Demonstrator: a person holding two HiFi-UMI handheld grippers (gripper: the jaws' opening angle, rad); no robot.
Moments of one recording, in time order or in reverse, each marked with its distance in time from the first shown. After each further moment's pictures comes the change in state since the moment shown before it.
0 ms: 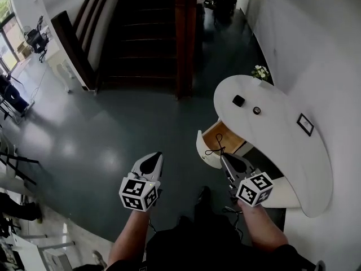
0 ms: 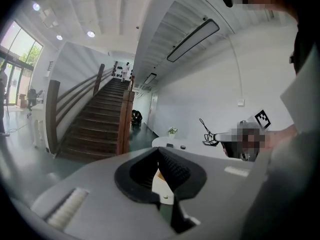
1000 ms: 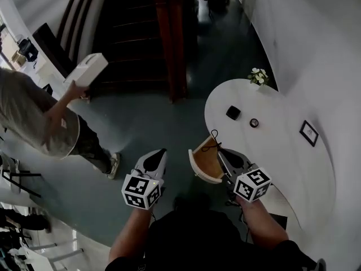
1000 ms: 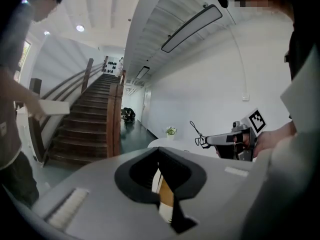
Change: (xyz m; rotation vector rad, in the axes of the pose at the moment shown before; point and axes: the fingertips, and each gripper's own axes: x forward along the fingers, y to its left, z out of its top) left arm 0.174 -0.001 0.041 0.051 0.055 -0.069; right arm 0.079 -0.144 0.035 0.045 0.020 -0.004
